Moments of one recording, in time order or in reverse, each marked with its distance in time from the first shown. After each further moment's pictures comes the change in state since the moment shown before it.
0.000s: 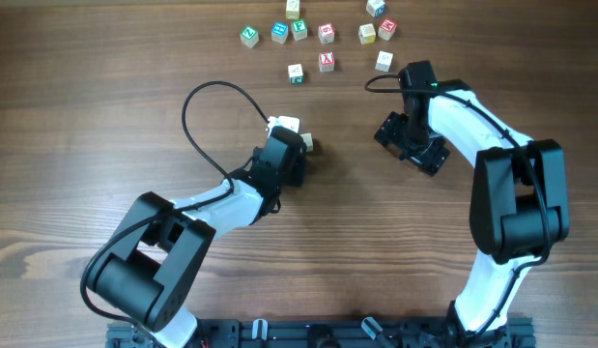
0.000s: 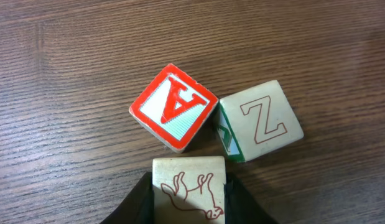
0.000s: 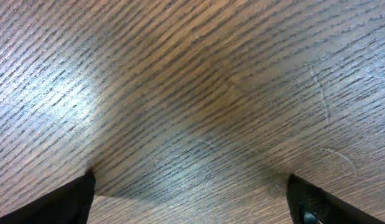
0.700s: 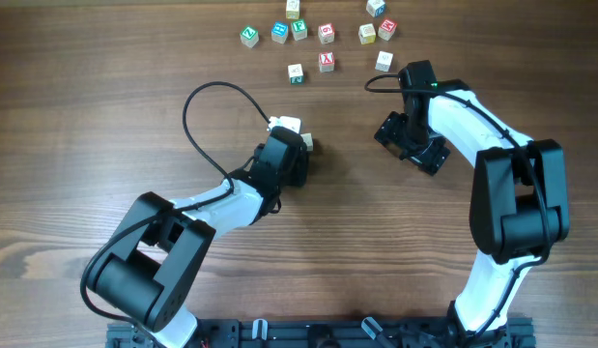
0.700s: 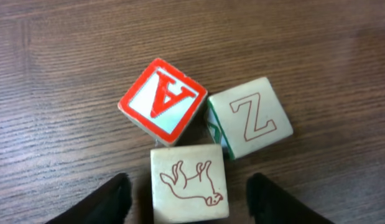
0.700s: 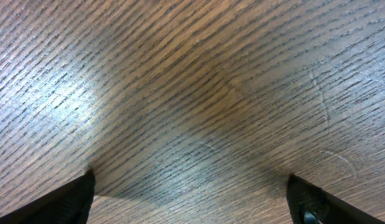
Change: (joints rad) left arm 0.000 0.000 0.000 -0.006 0.027 0.000; right arm 0.000 0.000 0.000 0.004 0.003 0.000
